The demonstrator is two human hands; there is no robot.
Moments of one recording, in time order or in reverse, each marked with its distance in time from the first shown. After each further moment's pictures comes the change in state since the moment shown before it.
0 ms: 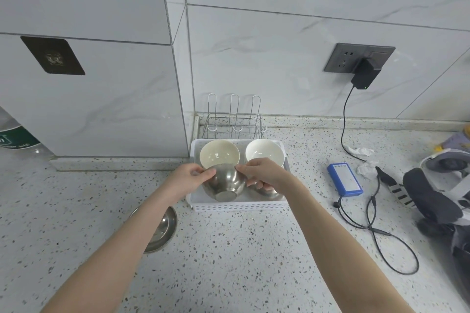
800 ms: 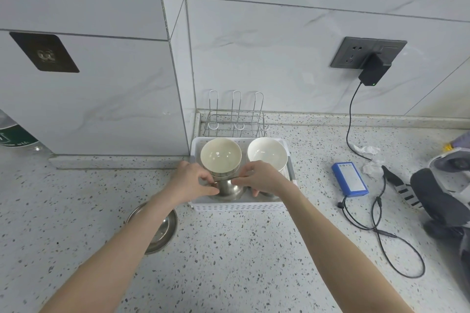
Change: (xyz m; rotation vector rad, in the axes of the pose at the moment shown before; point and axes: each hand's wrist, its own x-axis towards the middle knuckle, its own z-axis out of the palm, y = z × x) left_hand 0.016 -0.012 0.006 0.399 0.032 0.250; right_hand 0.006 0.005 0.012 -0.372 0.046 -0.129
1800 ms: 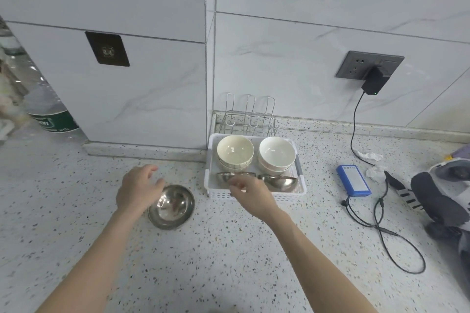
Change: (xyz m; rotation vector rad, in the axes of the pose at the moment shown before) left_hand -0.101 -0.089 -0.028 -0.003 0.450 -0.387; right_hand -0.072 -0.035 0.076 0.034 0.205 -0.161
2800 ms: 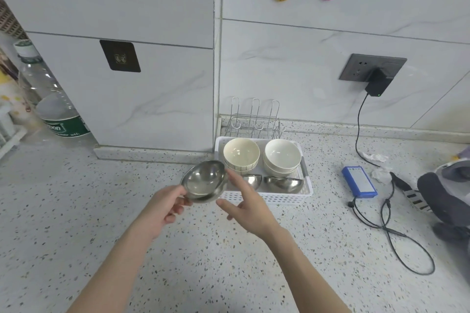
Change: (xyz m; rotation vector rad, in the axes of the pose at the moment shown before) left_hand -0.049 0.034 -0.013 -0.847 -0.505 -0.318; right_hand -0.031 -0.019 0.023 0.236 -0.034 -0.161
